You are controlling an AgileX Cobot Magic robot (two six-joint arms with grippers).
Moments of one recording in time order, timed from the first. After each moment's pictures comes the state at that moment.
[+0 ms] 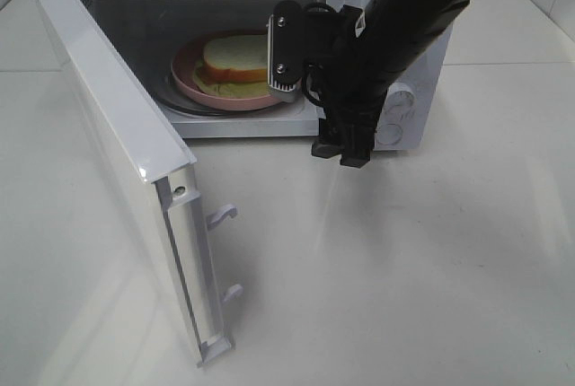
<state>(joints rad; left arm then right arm) -0.01 0.00 -0.50 -0.02 1.04 0.02 0.56 1.81 -1.25 0.00 0.50 -1.00</state>
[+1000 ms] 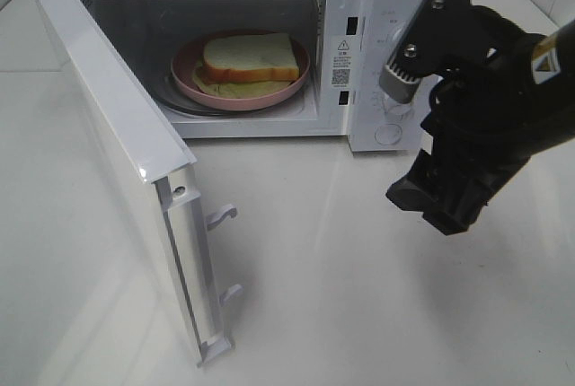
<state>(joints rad) -0.01 0.00 -0.50 -0.02 1.04 0.02 0.56 1.26 -0.76 0.00 0.48 -0.46</state>
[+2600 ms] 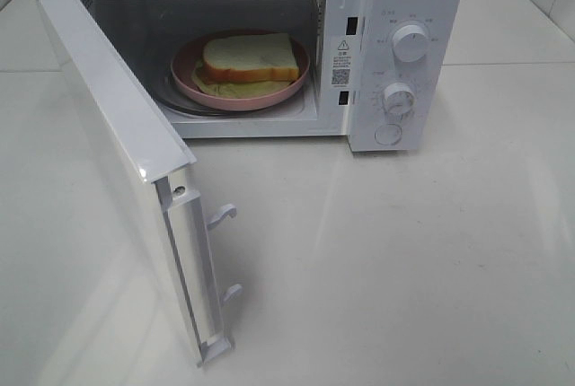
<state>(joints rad) -0.01 0.00 -0.50 -0.02 1.04 0.02 0.35 0.34 -0.67 -0.16 1.18 0.11</state>
